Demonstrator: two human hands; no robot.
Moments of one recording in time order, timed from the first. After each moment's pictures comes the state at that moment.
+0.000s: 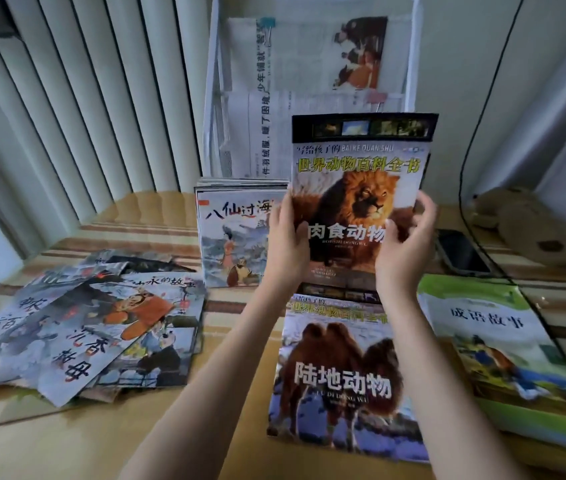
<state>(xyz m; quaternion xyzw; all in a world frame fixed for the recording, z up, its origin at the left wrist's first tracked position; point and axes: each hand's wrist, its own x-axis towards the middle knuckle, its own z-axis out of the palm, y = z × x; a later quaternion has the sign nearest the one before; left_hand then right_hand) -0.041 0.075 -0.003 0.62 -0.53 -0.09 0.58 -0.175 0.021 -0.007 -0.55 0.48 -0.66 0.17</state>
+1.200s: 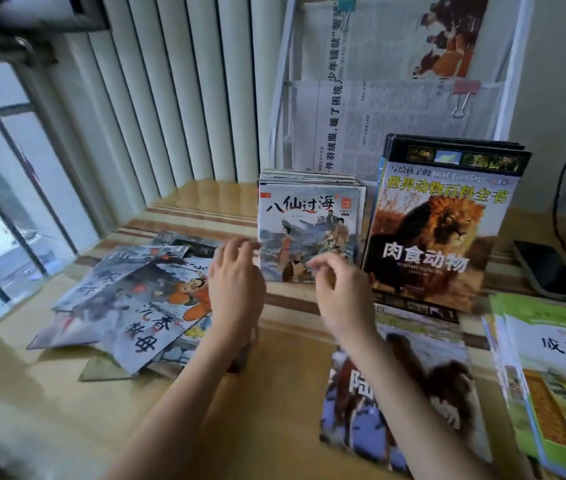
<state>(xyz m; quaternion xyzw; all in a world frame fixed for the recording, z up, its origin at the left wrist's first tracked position) 0.063 0.166 -0.057 0.80 -0.44 0.20 0.35 -0.076 0.098 -0.046 -0.82 0.34 -0.43 0.20</state>
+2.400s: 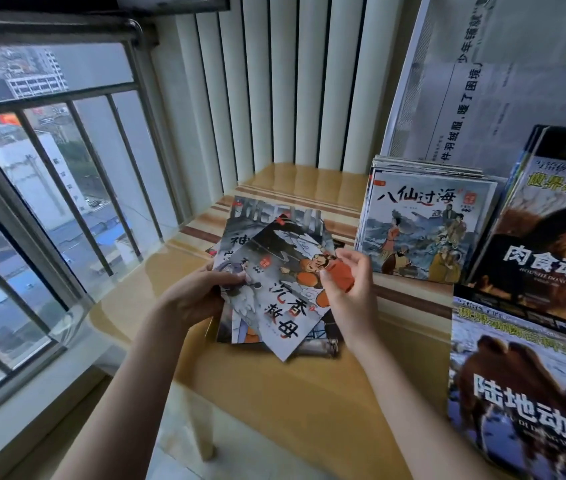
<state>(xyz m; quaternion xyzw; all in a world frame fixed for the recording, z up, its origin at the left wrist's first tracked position) 0.219 0.322 -0.052 0.50 -0.21 -0.54 0.65 0.038 0.185 -0.078 -0.70 0.31 -0.43 0.48</state>
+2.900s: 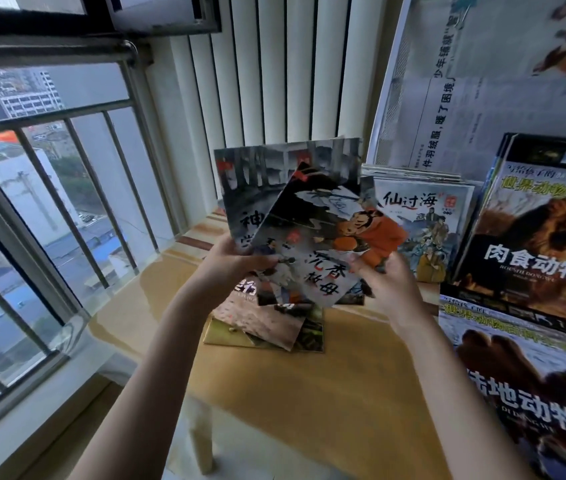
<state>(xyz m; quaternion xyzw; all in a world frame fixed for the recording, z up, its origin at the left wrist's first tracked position) 0.169 0.300 0.002 0.58 -0.39 -0.32 0.64 -0.010 0.148 -0.036 -0.70 0.30 -0.38 0.53</state>
